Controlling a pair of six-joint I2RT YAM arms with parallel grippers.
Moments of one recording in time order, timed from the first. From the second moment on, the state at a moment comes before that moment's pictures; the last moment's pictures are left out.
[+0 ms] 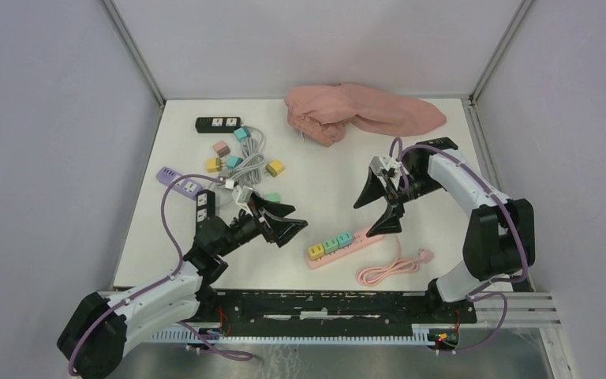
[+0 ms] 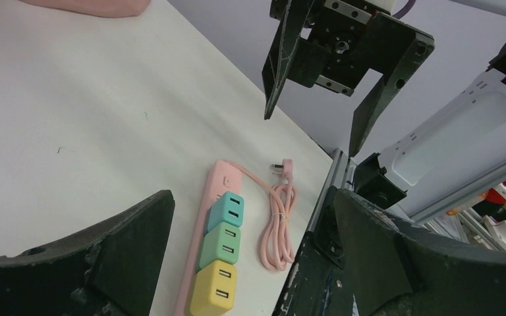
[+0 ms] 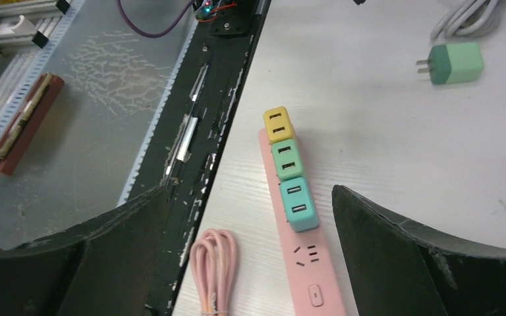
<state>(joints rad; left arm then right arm) -0.67 0.81 0.18 0.76 0.35 -0.65 0.21 1.56 1.19 -1.53 -1.31 -1.60</state>
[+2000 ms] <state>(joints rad) -1.10 1.38 0.26 0.91 0.08 -0.13 0.67 1.40 0.84 -0.60 -0.63 -1.09</state>
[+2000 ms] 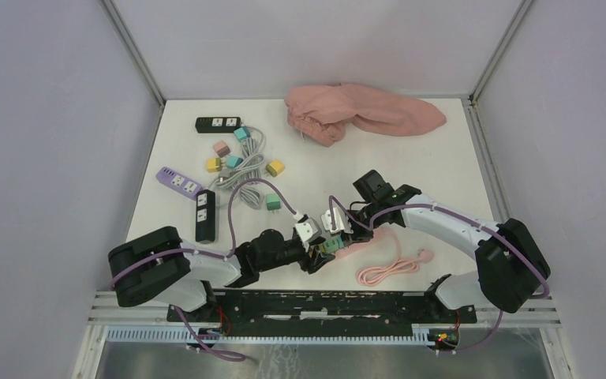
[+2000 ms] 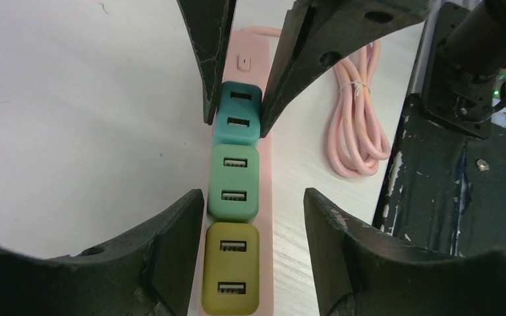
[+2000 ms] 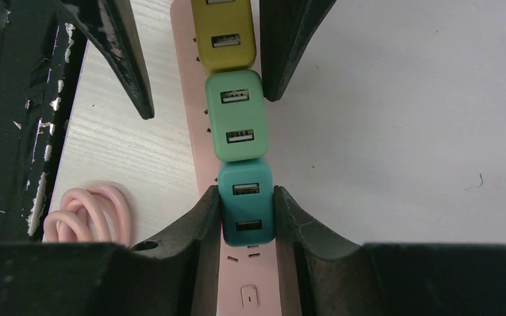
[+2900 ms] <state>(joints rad) -1.12 1.45 0.30 0.86 0.01 -0.05 0.63 1.43 0.88 -0.71 -0.70 -1.20</state>
